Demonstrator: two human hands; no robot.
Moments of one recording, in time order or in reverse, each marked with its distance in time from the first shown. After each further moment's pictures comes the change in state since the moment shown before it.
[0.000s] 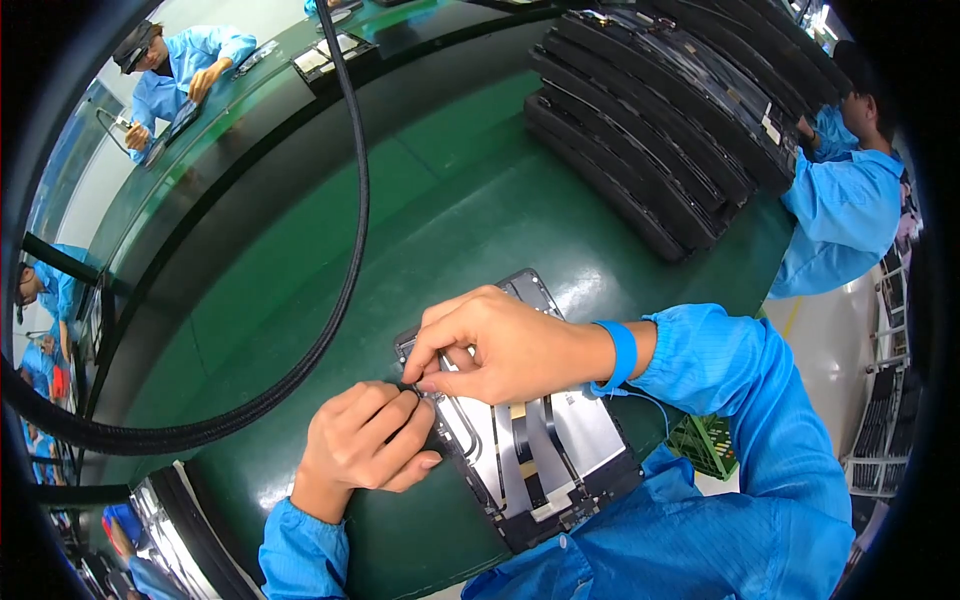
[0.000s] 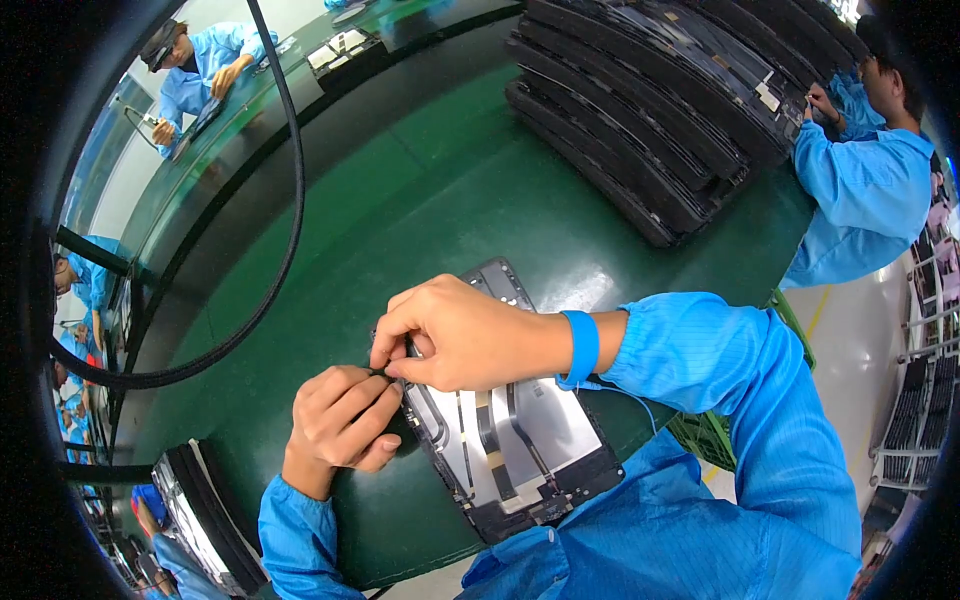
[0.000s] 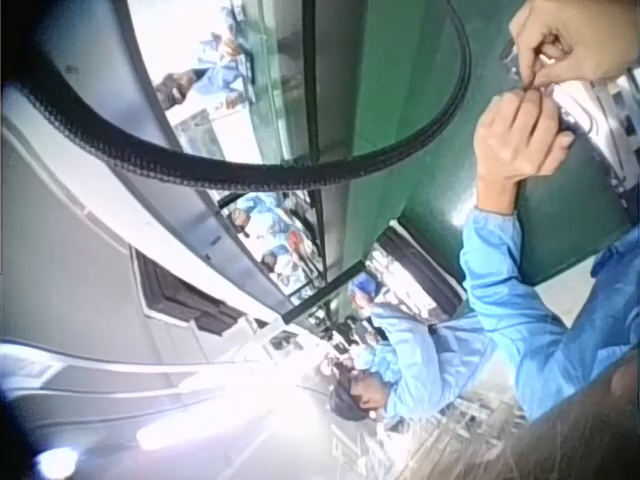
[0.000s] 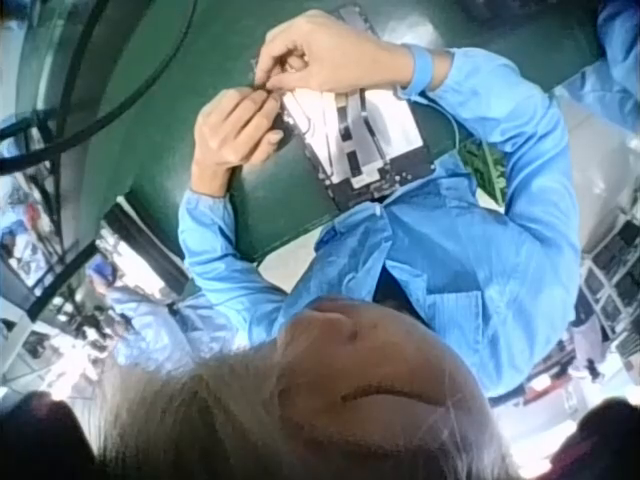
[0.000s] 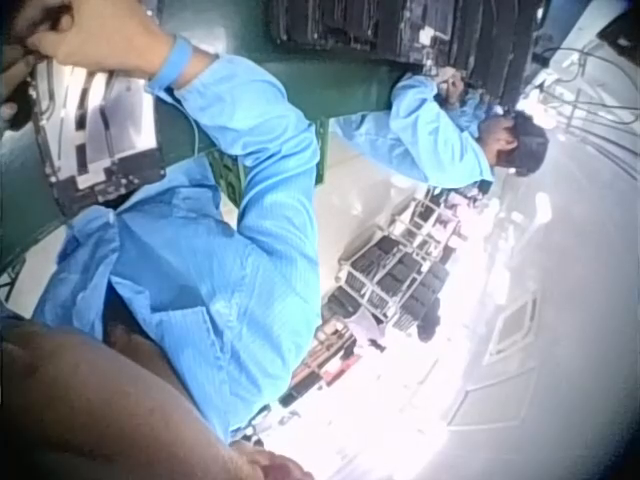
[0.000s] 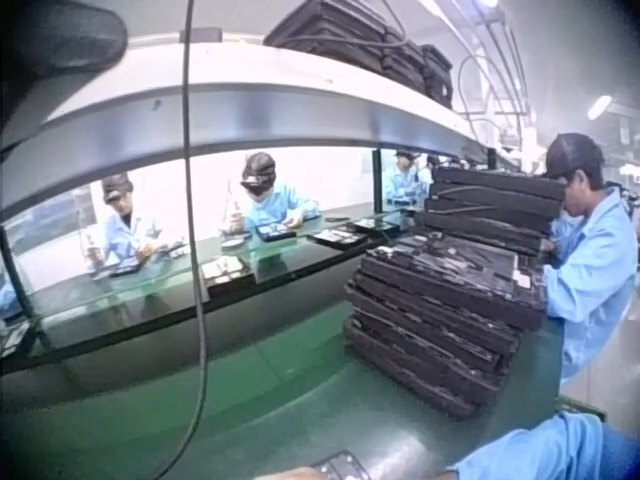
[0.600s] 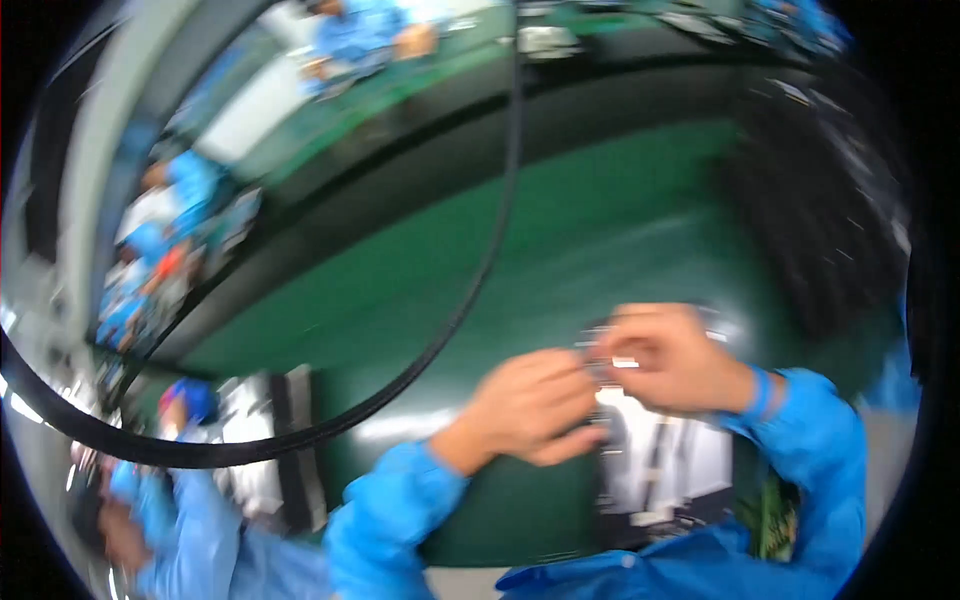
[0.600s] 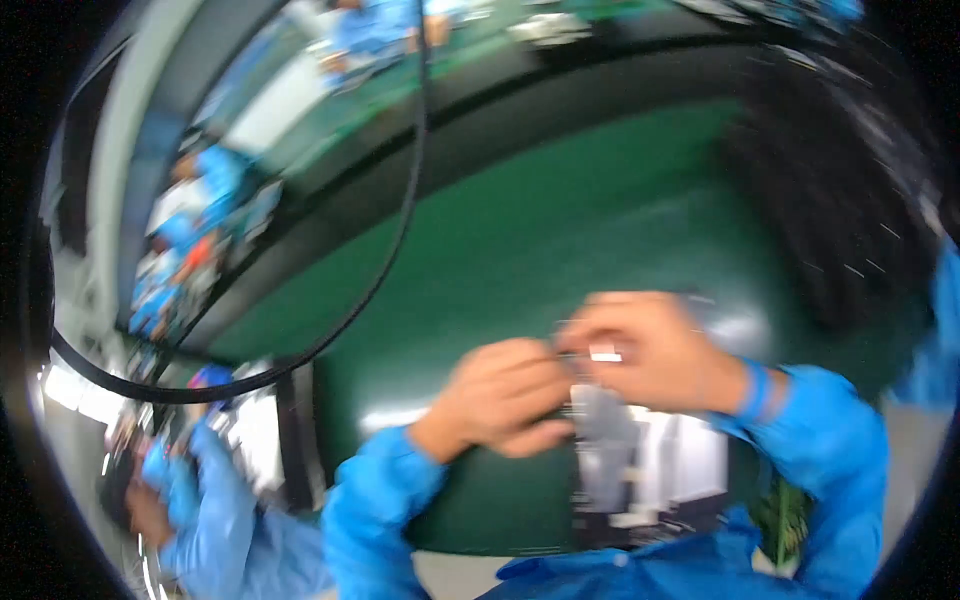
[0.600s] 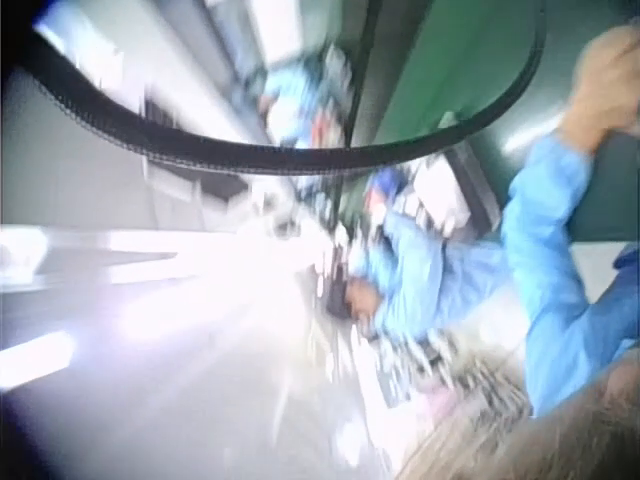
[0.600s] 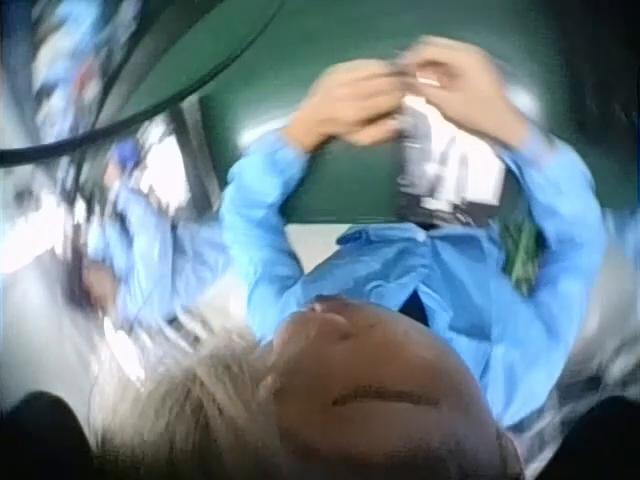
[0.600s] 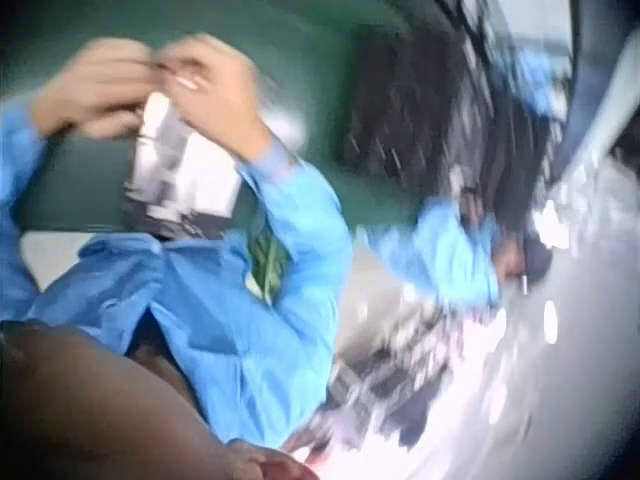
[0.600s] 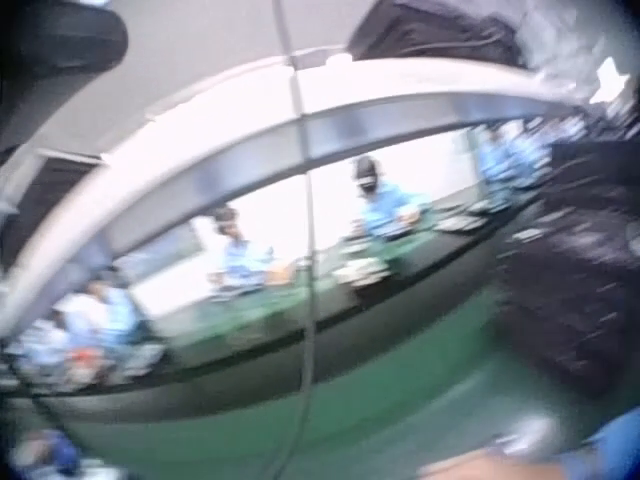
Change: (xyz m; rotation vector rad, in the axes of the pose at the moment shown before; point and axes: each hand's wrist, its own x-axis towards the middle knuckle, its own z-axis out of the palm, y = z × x) left_hand 0.000 0.011 0.016 -0.149 -0.008 -0.216; right_hand -0.004 -0.004 -0.011 -0.073 -0.018 -0.012
